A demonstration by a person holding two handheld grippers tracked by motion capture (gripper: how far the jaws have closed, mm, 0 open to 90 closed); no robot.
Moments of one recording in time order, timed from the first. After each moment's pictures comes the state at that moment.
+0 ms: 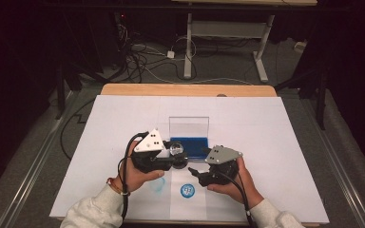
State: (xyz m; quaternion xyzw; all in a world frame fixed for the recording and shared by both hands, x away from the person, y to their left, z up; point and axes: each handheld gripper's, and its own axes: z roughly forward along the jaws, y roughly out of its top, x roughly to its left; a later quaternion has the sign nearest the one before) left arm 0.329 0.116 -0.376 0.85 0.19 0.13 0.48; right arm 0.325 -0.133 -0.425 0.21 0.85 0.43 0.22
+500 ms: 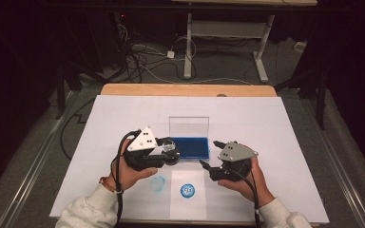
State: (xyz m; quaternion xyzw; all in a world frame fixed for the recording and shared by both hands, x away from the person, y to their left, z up) left arm 0.330 0.131 -0.373 0.85 0.20 0.16 0.47; right arm 0.325 -0.161 -0.413 0.23 0.83 0.43 0.26
